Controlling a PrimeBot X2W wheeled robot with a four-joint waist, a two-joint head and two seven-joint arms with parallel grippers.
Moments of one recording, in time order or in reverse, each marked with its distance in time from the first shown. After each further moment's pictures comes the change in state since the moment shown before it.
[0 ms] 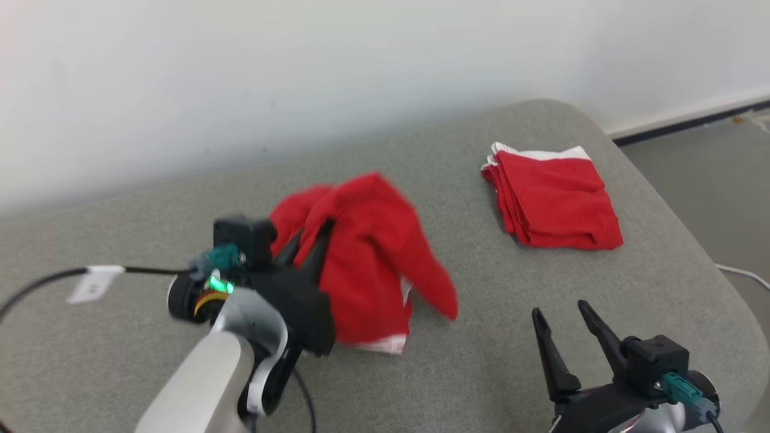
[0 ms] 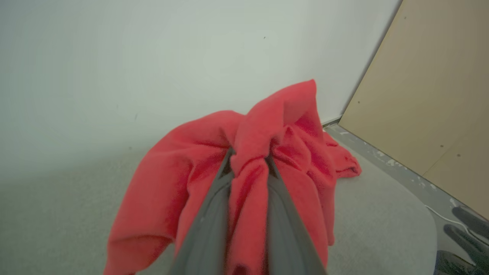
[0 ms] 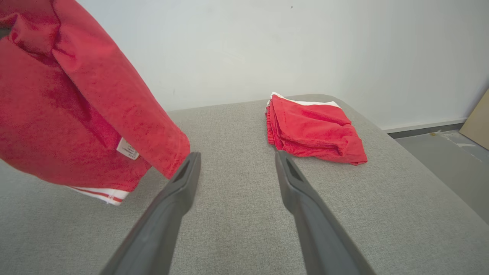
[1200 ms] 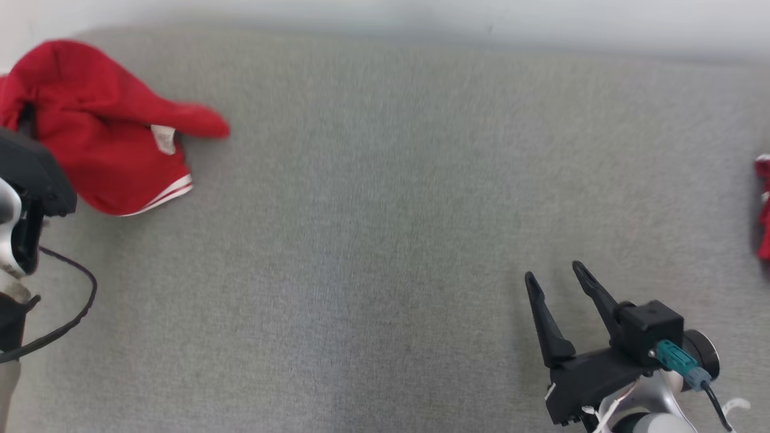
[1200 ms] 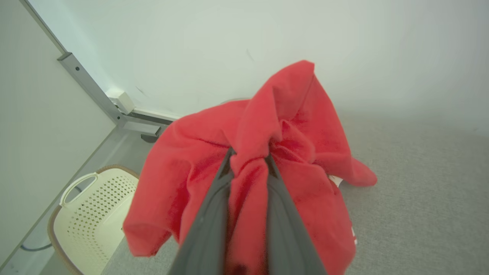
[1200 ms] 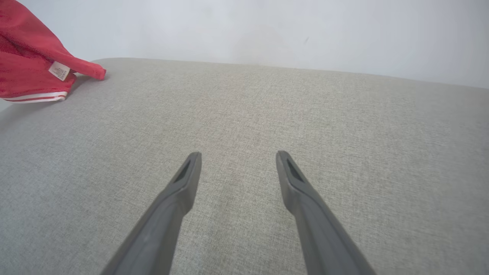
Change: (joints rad) left arm -0.434 0.254 0.257 0.673 0.052 -0.103 -0.066; right arm -0.097 -0.013 0.021 -0.009 -0.044 0.000 0.014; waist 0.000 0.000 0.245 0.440
